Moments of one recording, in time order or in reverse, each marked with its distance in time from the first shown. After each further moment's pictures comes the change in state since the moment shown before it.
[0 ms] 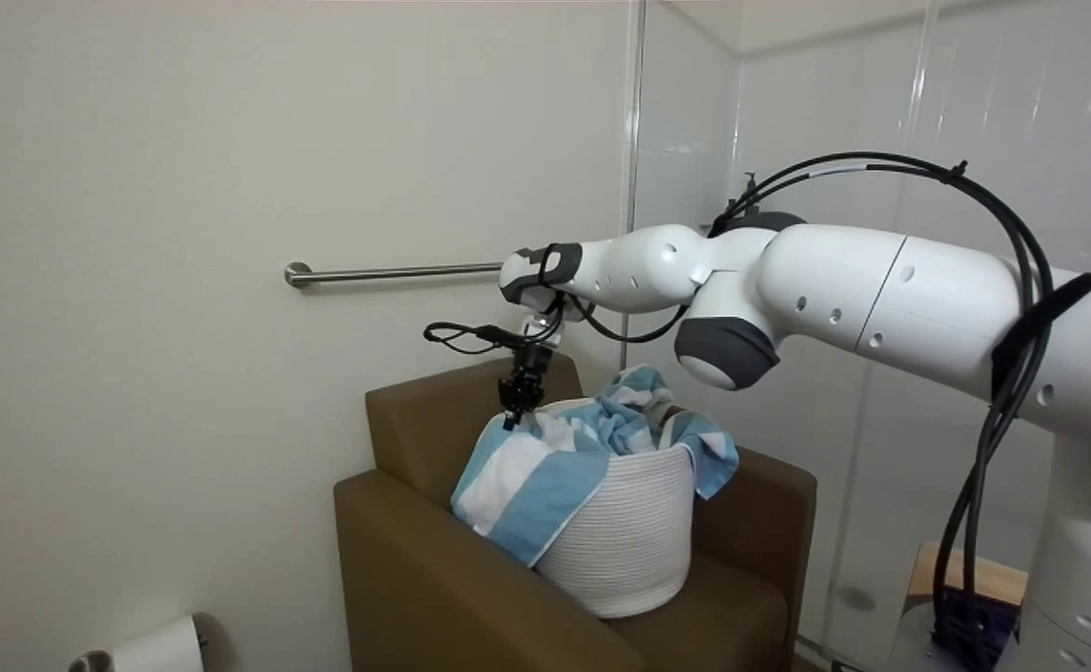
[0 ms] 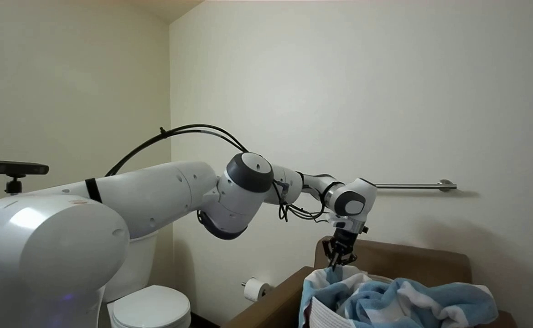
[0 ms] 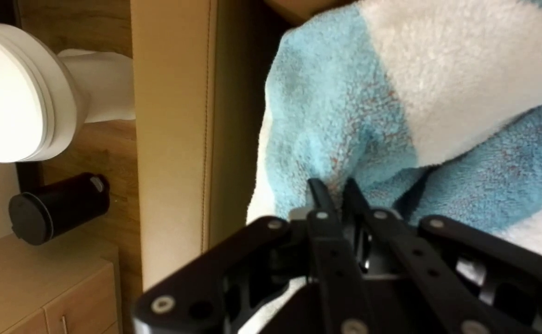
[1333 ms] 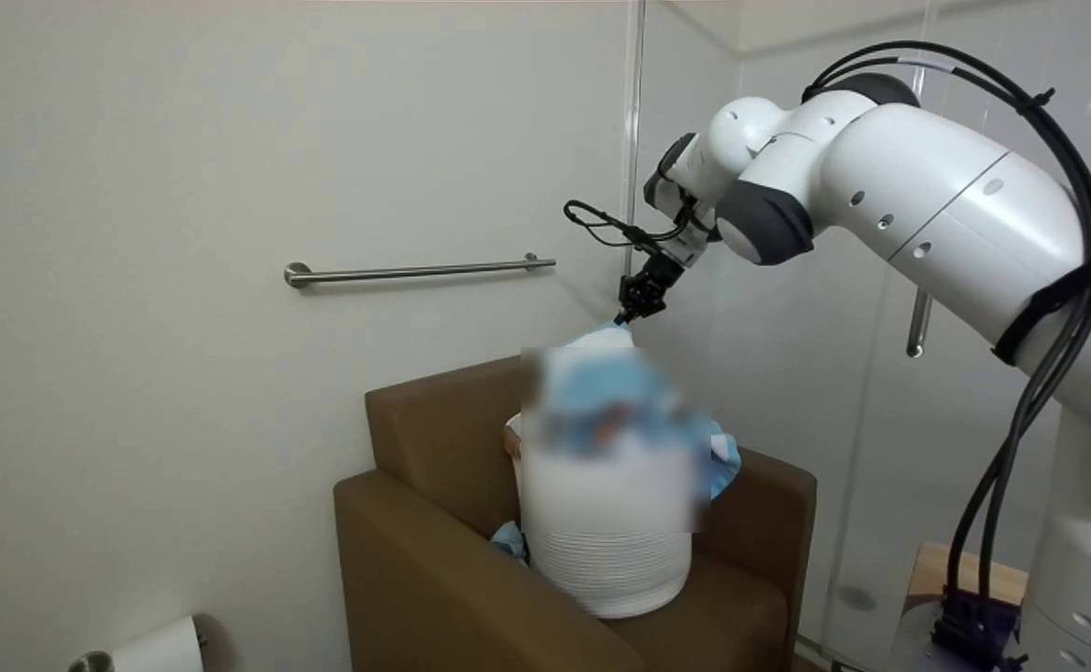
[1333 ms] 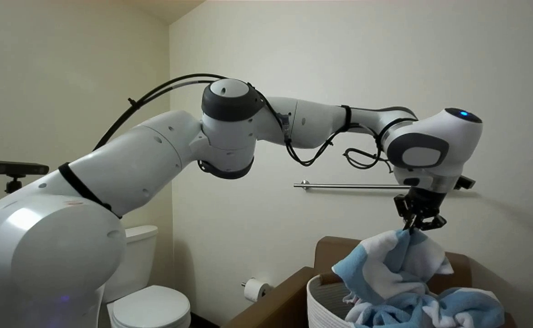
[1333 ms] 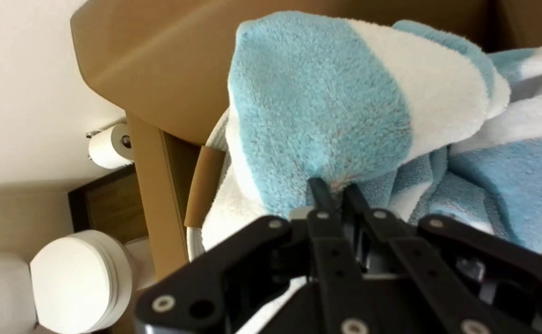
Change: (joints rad) arm -0.044 -0.419 -0.185 -0.604 0.159 0.080 -0.142
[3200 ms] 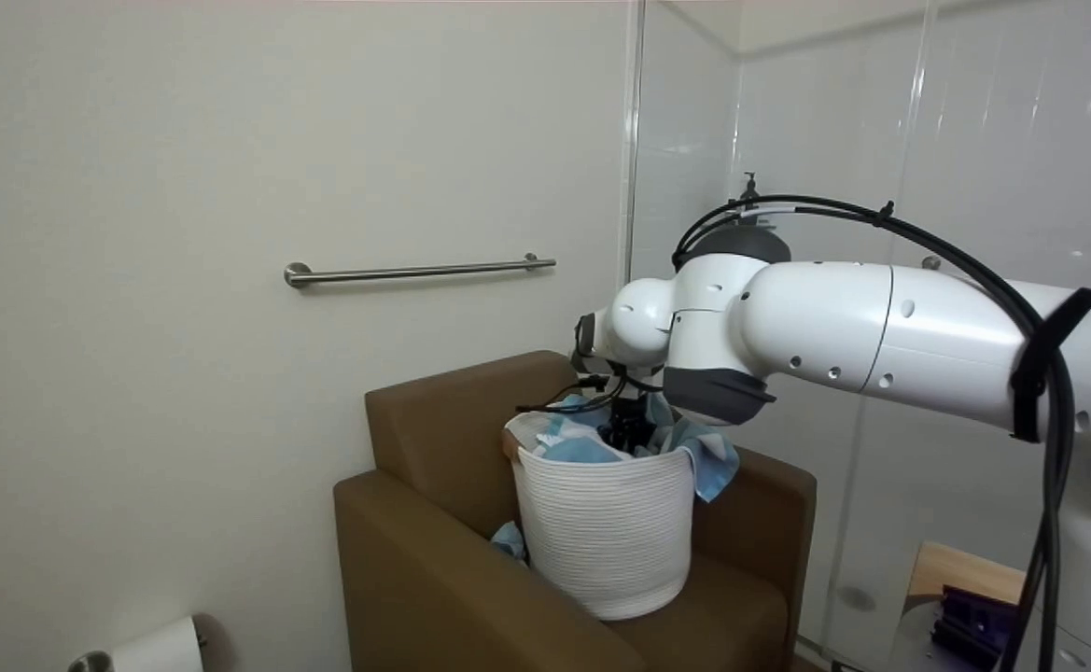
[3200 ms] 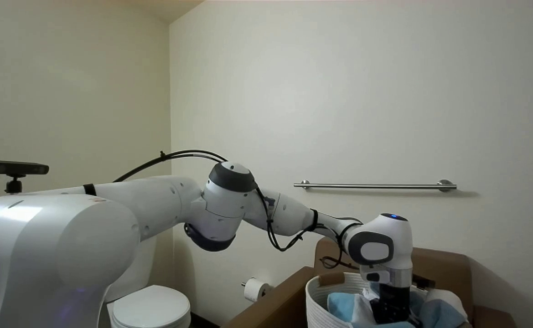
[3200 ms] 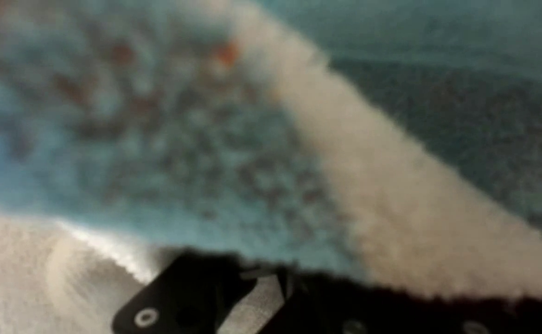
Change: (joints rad) arm 0.239 0.548 -0.072 0.014 -0.044 0.219 0.186
